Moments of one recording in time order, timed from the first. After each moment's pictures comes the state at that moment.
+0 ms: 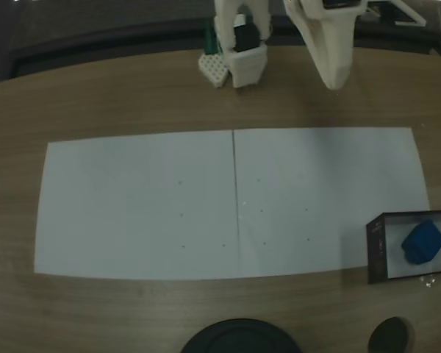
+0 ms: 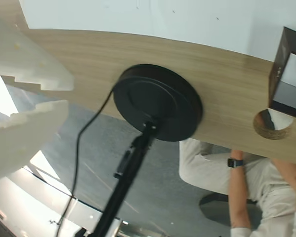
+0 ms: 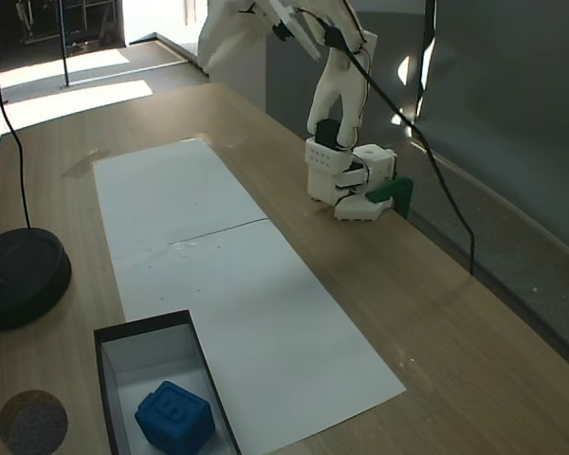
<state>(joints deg) -14.9 116.0 55.6 98.8 -0.4</state>
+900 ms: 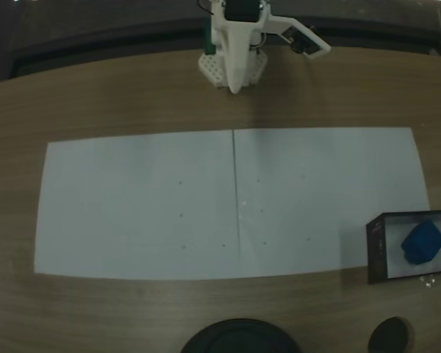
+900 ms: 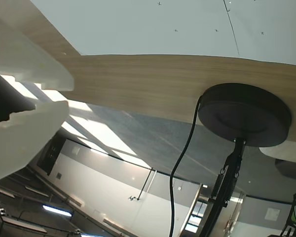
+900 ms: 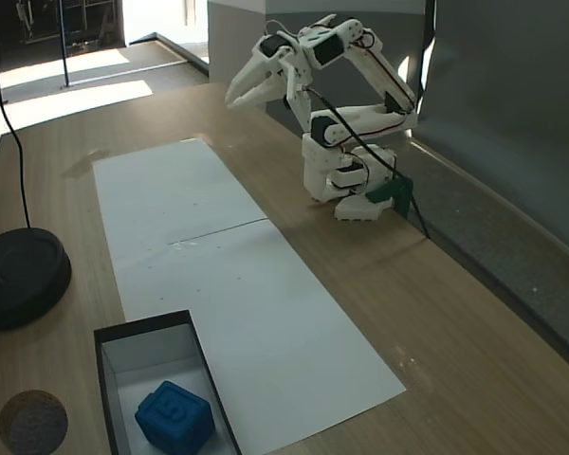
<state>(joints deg) 4.2 182.0 134.2 71.1 -9.2</state>
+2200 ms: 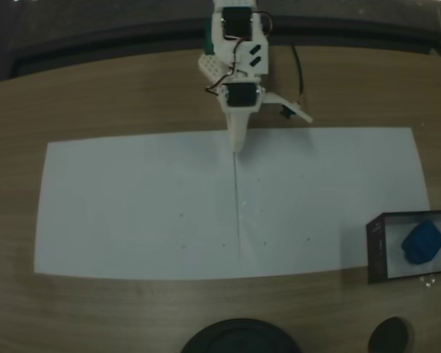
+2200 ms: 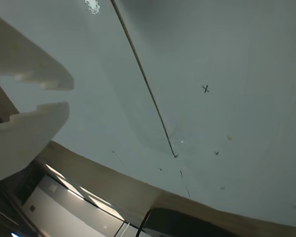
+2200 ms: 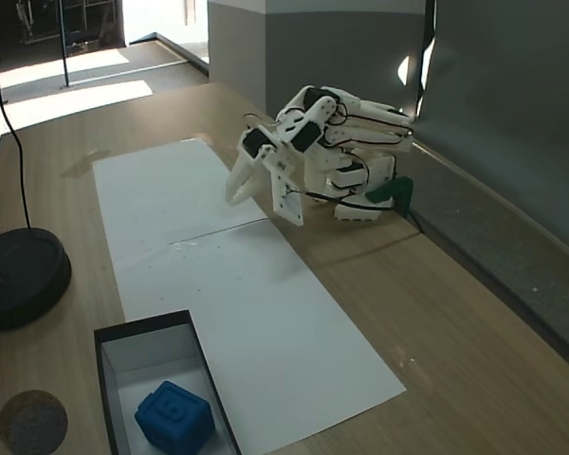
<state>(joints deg) 3.9 197.7 177.7 61.9 -8.9</state>
